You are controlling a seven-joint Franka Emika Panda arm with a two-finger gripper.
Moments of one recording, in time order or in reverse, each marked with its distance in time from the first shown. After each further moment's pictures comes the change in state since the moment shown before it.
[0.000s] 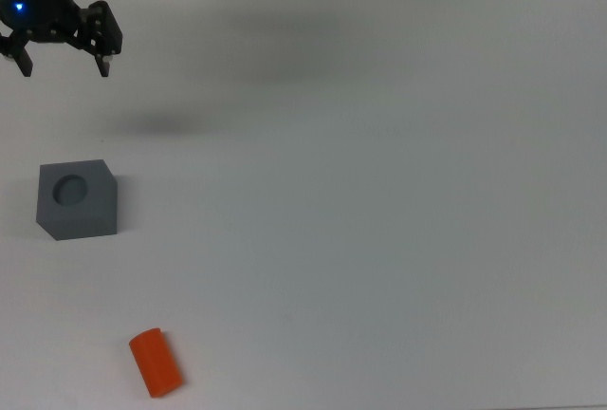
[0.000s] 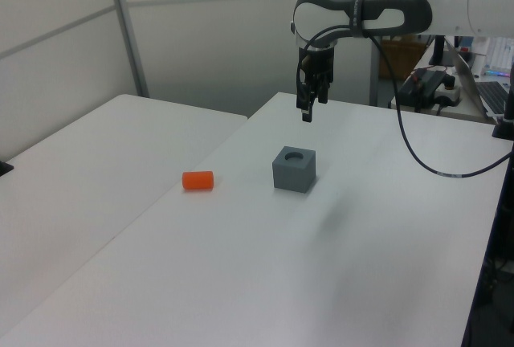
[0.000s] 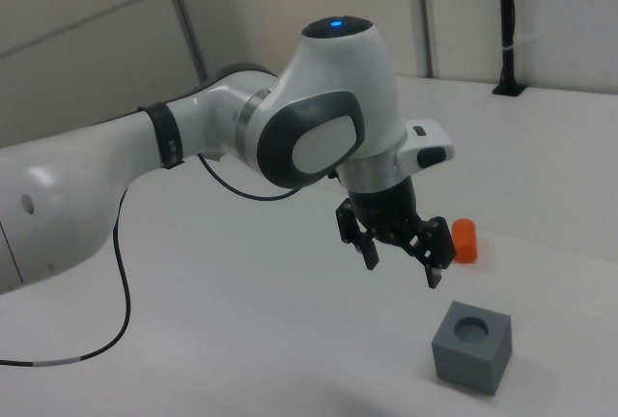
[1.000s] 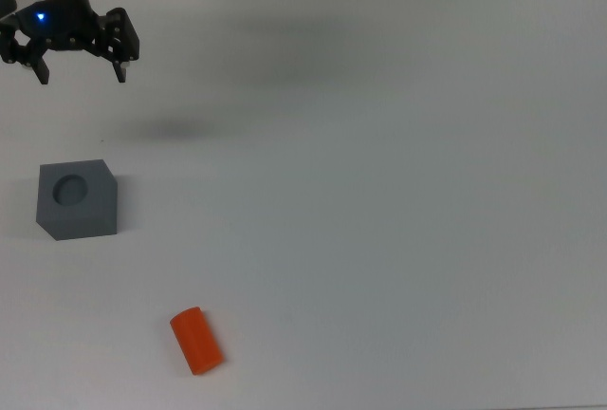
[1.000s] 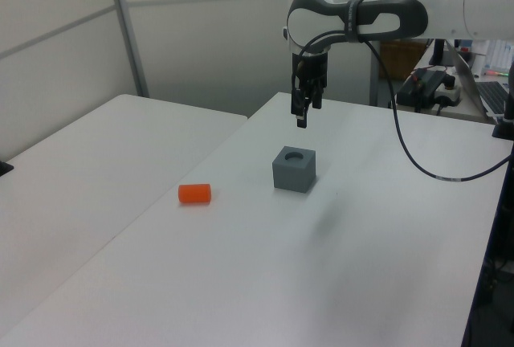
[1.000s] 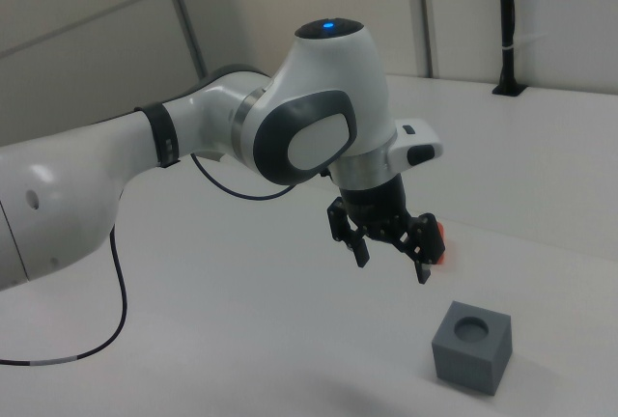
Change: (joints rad) arm 0.029 0.008 0.003 -0.002 0.000 -0.001 0.000
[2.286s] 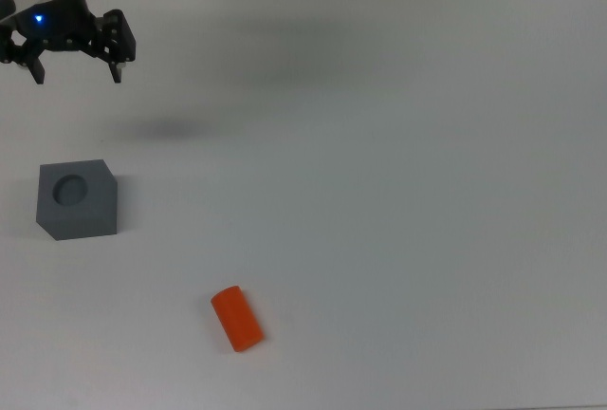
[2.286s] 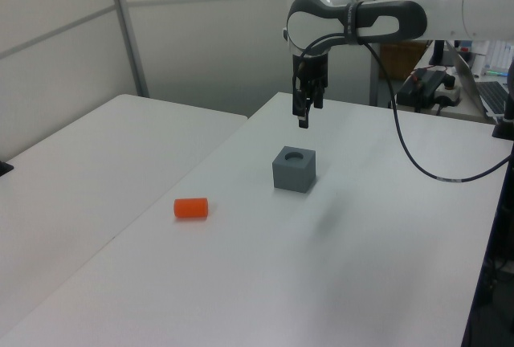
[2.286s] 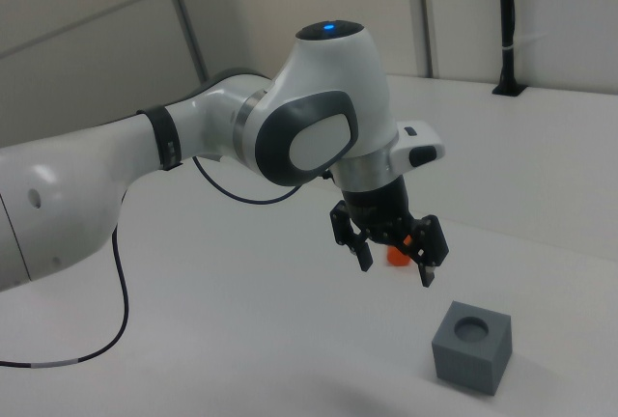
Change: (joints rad) arm 0.001 0.004 -0.004 0.000 -0.023 0.000 0.000
